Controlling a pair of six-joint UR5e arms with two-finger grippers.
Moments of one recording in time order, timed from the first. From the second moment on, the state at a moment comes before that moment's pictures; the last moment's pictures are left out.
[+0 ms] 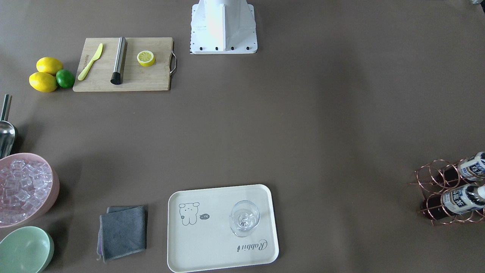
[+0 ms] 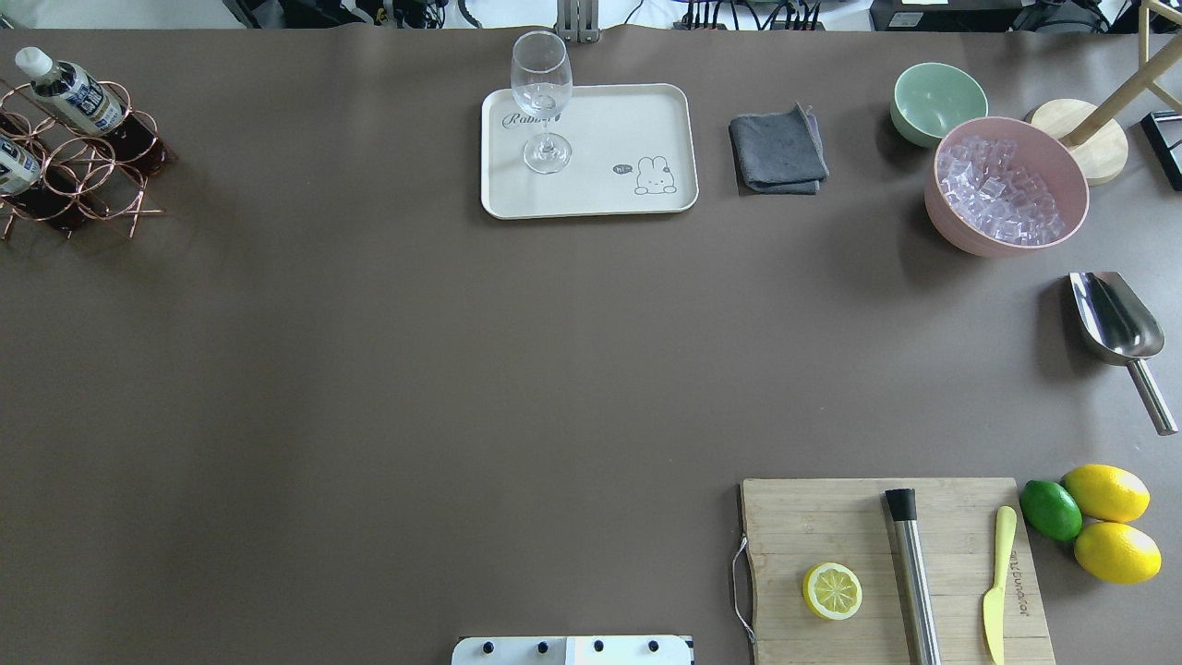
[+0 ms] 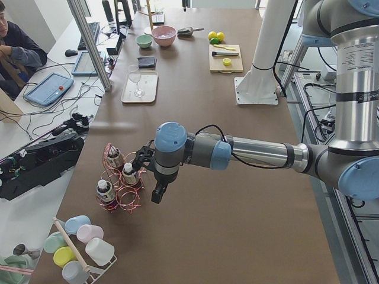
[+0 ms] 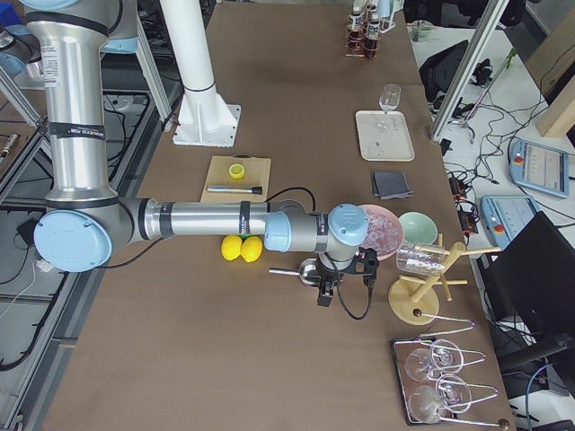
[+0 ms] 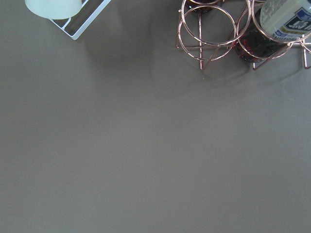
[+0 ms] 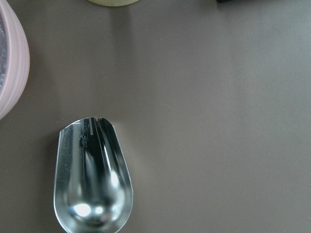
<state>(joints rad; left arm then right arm) -1.63 -1.50 -1.77 -1.64 -2.32 0.24 1.49 -1.56 1.60 -1.61 2.35 0.16</state>
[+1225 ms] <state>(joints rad) -1.63 -1.91 -1.53 -1.42 -2.39 0.99 1.49 -1.56 1.60 -1.61 2.35 0.16</state>
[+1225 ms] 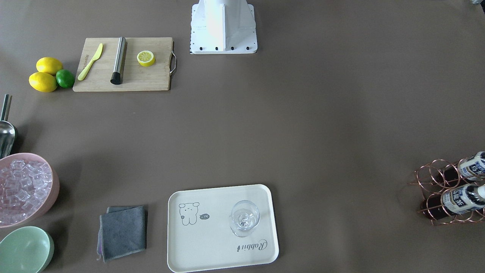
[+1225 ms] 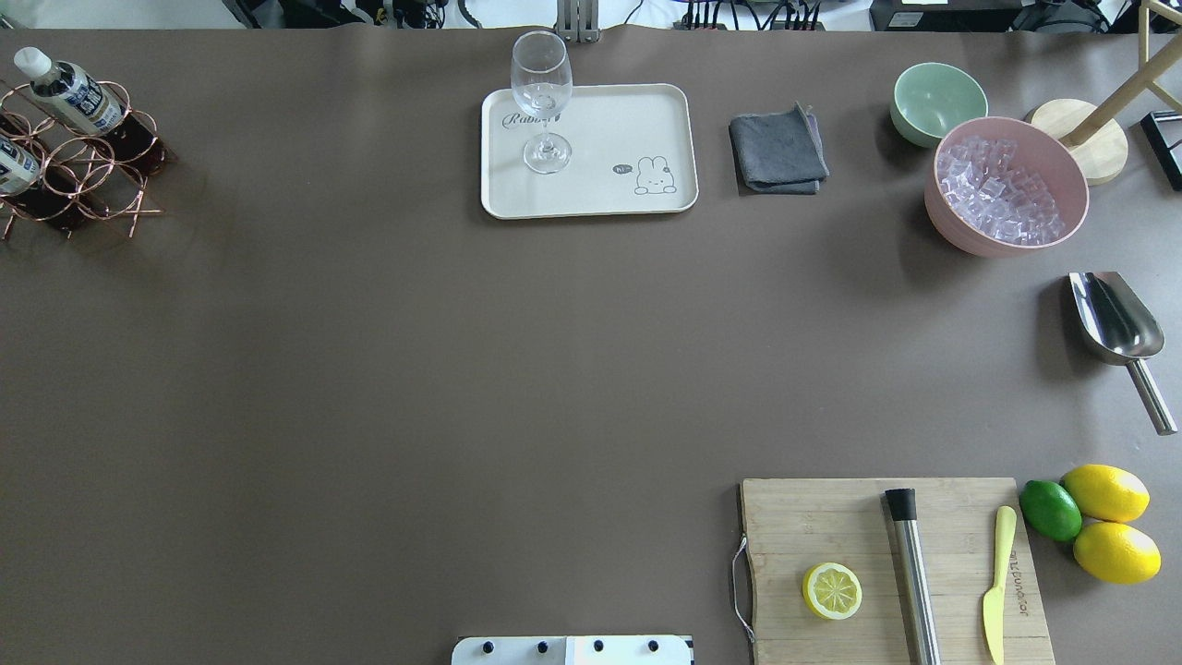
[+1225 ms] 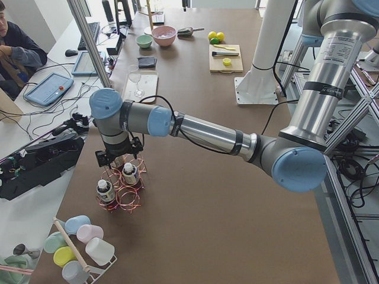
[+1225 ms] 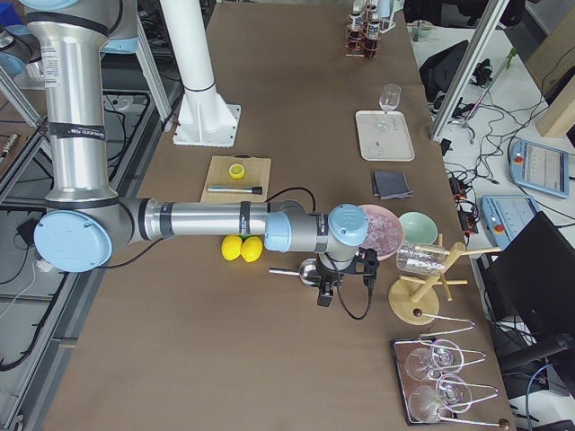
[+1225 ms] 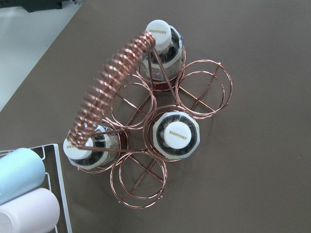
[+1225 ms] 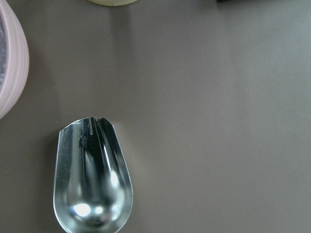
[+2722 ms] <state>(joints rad) -1.56 -2.07 -1.33 -1.48 -2.40 1.33 1.49 -1.55 1.59 -1.61 2.35 0.16</state>
